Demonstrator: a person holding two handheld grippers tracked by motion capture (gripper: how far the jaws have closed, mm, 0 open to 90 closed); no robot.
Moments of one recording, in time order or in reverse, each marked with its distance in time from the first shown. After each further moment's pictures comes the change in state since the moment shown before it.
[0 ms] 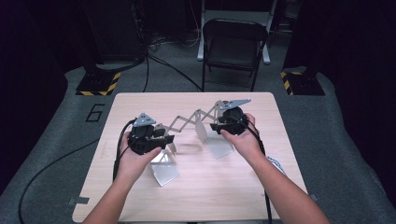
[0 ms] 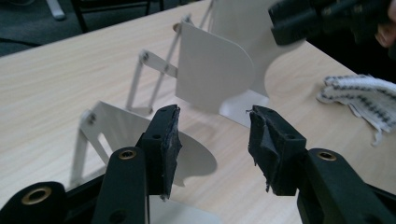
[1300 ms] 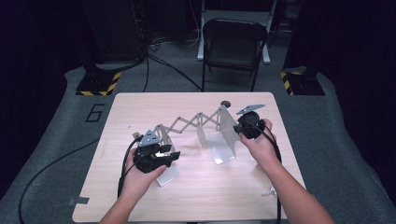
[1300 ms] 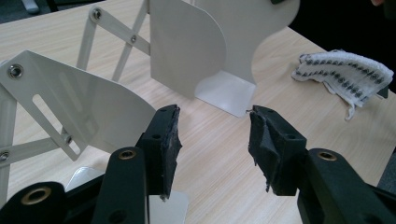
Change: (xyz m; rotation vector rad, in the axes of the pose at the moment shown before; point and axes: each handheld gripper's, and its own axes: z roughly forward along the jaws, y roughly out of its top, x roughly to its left) left arm -0.026 -0.034 0.004 -0.004 -0.051 0.008; right arm -0.023 -0.033 -0.025 0.121 -0.190 0.043
